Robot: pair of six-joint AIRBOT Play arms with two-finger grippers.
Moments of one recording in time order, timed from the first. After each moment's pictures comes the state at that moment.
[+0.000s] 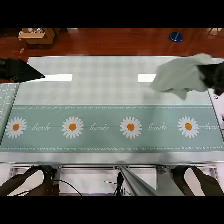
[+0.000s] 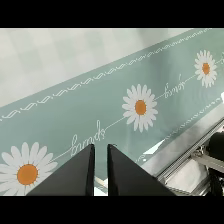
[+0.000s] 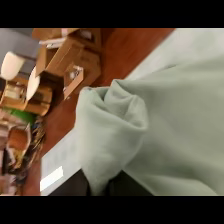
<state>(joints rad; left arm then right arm) 0.26 -1.12 1.41 0.76 -1.63 -1.18 -0.50 -0.77 0.90 -0.51 1.01 1.48</state>
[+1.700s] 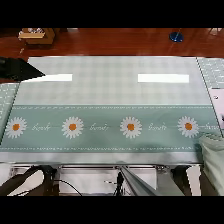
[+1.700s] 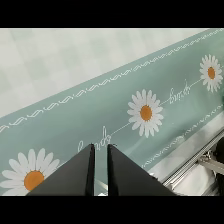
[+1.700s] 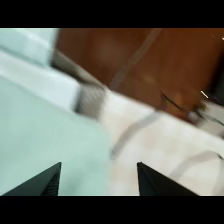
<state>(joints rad) 0.26 -1.12 1.41 0.76 -1.60 -1.15 -1.14 -0.74 0.65 -2.12 1.33 1.64</state>
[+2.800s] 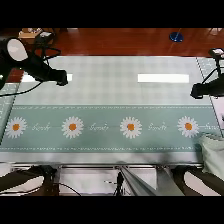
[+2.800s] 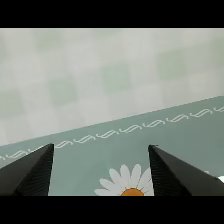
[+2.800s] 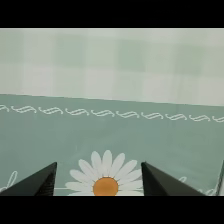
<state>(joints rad) -0.19 -1.33 1.41 1.55 -1.29 -1.53 -0.15 -1.13 1.17 -1.62 1.27 1.38</state>
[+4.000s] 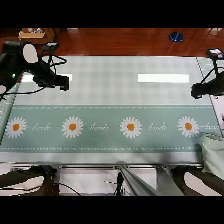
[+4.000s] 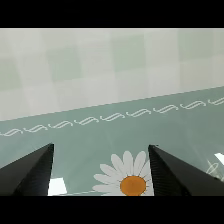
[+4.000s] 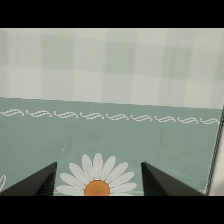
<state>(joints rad) -0.21 -1.40 1.41 1.59 -1.35 -1.60 -0.13 -1.15 1.17 -1.68 1.25 1.41</state>
